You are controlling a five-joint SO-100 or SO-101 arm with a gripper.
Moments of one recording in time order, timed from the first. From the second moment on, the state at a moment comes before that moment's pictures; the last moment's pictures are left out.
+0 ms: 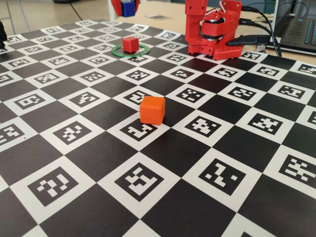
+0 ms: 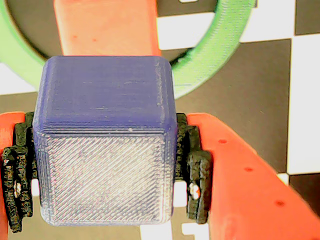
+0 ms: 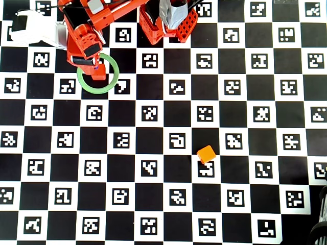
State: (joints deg) arm 60.0 105.8 110.5 83.9 -56.3
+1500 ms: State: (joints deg) arm 59.9 108.0 120.5 73.5 -65.2
